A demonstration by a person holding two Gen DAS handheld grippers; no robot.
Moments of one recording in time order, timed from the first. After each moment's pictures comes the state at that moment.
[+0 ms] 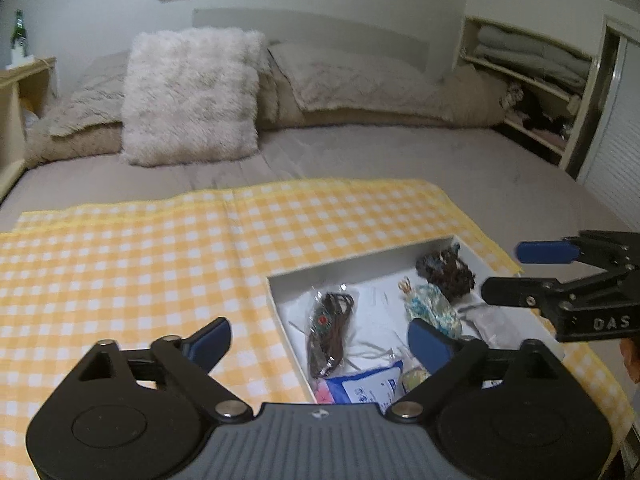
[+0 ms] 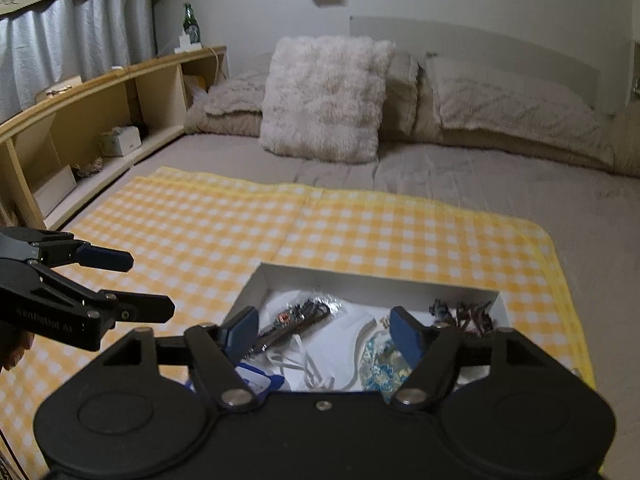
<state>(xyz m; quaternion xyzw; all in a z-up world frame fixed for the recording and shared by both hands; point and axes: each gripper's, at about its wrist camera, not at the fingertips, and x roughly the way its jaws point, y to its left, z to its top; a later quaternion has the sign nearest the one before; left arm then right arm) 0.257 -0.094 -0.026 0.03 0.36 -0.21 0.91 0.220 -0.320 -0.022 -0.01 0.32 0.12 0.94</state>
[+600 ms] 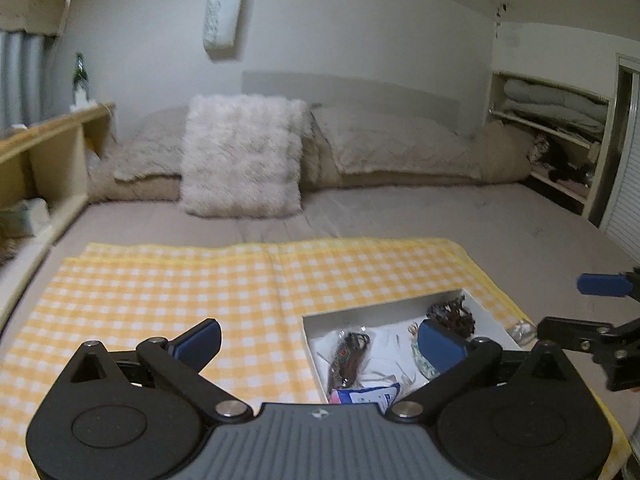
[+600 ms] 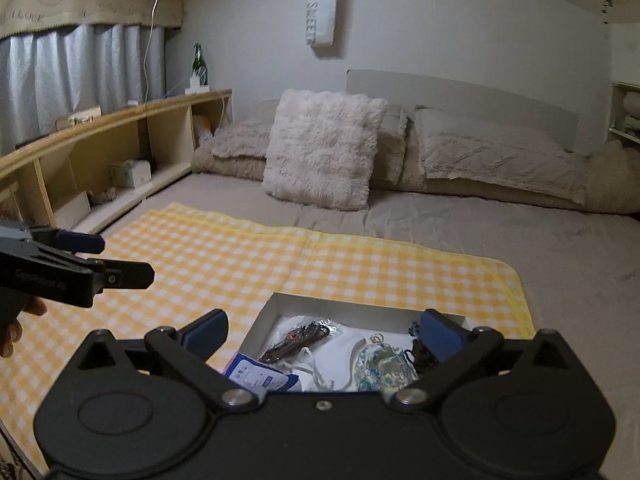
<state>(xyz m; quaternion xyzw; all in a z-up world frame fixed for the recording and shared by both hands) 0.174 -0.080 0.040 0.02 0.28 -0.14 0.95 0.132 -0.321 0.034 -0.01 0.26 0.10 0.96</state>
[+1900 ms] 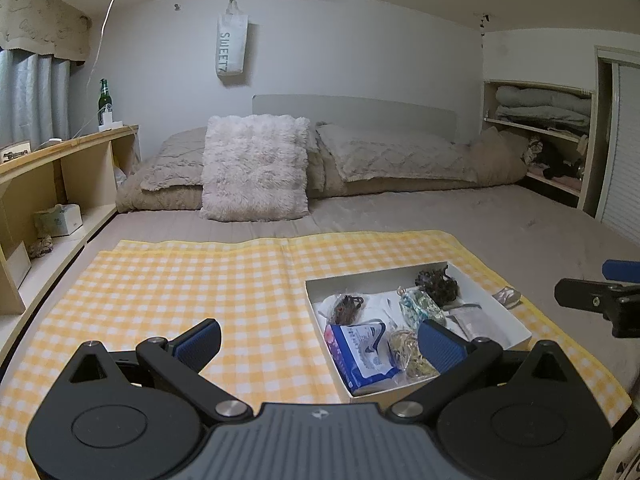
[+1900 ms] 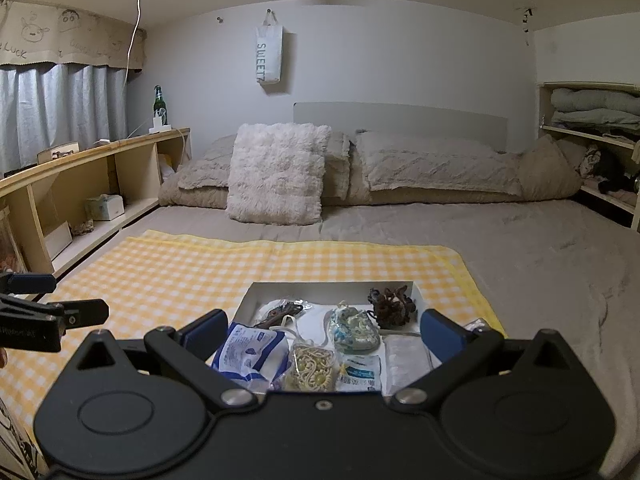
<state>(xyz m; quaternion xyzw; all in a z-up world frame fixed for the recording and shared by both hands) 0.045 -0.074 0.017 0.04 0.24 -0.12 0.96 0.003 -0.322 0.013 0.02 0.21 0.01 0.98</state>
